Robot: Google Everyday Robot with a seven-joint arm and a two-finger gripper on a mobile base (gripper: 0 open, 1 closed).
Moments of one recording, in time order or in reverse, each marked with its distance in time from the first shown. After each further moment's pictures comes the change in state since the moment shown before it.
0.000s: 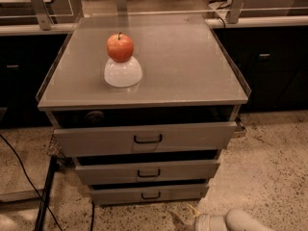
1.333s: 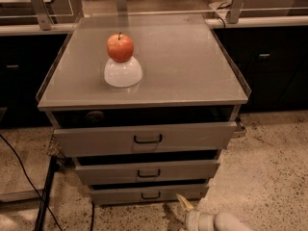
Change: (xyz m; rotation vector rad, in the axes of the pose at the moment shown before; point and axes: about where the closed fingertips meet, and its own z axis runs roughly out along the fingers) arm -0.015 -0.034 0.041 0.168 -0.038 -0.263
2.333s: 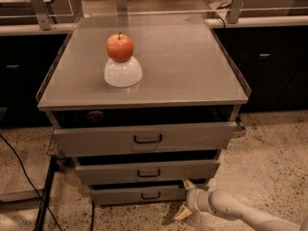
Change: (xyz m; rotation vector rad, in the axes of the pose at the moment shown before) arm 0.025 -0.096 0.016 0.075 0.111 0.027
